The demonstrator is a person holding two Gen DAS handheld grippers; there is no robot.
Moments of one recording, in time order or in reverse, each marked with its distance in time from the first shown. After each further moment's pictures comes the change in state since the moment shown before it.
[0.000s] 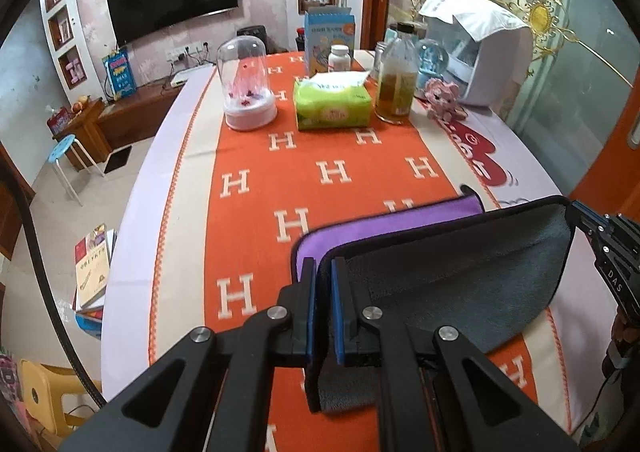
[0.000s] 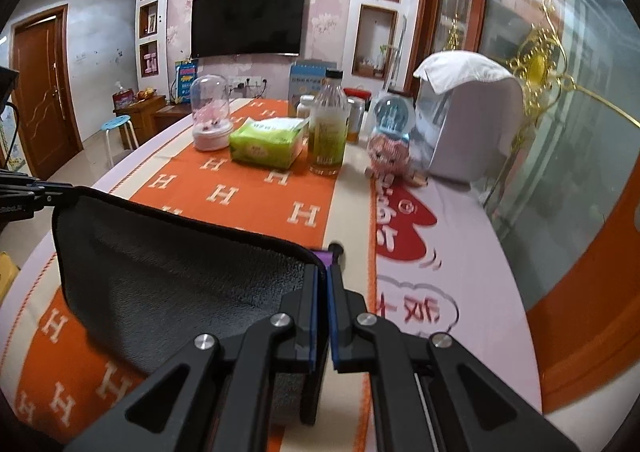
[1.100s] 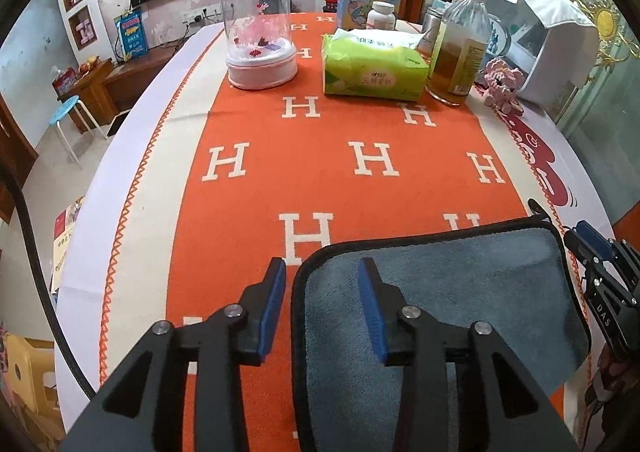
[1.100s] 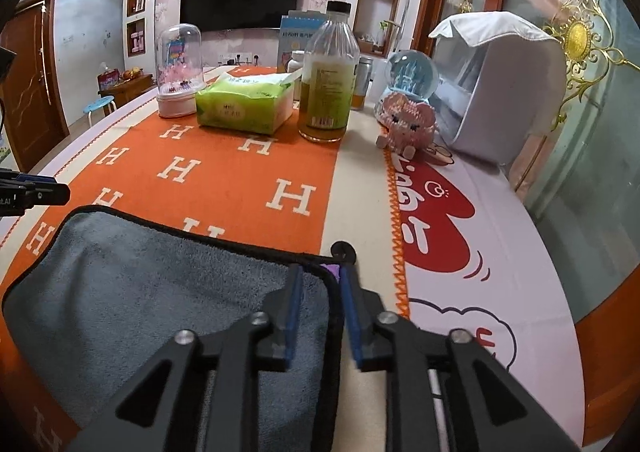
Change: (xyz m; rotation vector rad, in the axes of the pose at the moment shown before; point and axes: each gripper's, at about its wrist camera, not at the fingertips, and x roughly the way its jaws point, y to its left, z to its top) left arm 0.127 0.022 0.016 -0.105 0.108 0.031; right arm 0.126 0.007 -0.009 -0.002 0.079 -0.022
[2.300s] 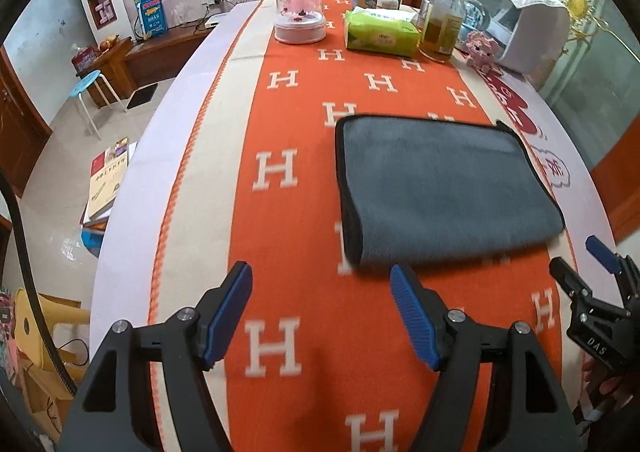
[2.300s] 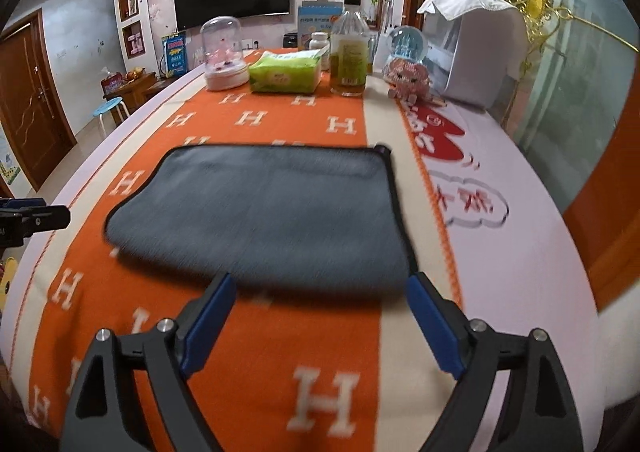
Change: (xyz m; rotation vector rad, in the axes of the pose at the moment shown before) left arm -0.123 0.029 -0.139 -0.025 0.054 0.021; right arm -0.127 0.060 -0.084 0.110 0.090 0.043
